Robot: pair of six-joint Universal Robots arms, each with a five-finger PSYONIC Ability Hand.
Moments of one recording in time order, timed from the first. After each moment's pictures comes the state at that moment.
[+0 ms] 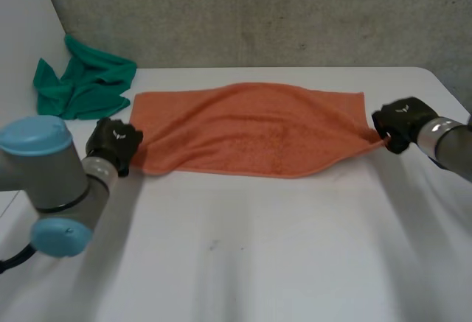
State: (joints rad) left arm 4.42 -2.10 -1.59 3.43 -1.60 3.83; right arm 1.64 -0.86 1.08 0.23 1.27 2.48; left_hand 1.13 1.20 1.19 1.20 0.98; right_hand 1.00 1.18 1.18 1.19 1.00
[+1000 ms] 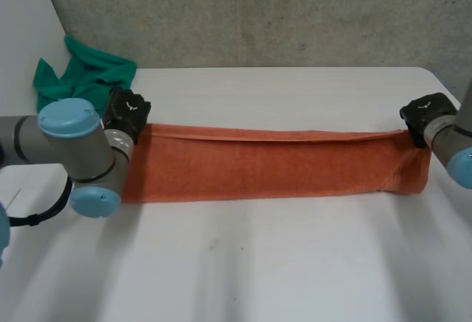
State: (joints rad) left arm 4.39 -2.37 -1.21 3.54 -1.64 3.97; right arm 1.66 -0.71 0.92 0.12 1.56 2.40; left_hand 1.13 1.20 1.19 1.20 0.98; right_hand 1.00 1.18 1.18 1.19 1.00
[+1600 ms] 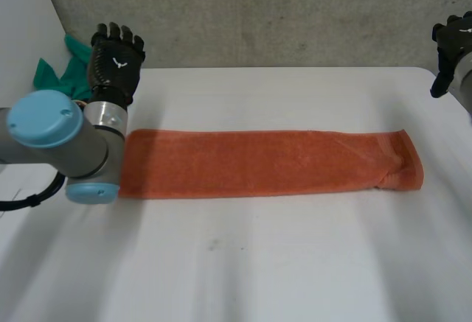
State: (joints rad) left arm 4.36 -2.15 -1.39 3.81 -1.65 3.96; right arm 1.68 -0.94 0.84 0.15 1.64 2.59; left_hand 0.19 0.20 0.21 0.20 0.05; right_hand 0.20 0.22 0.21 0.24 0.06
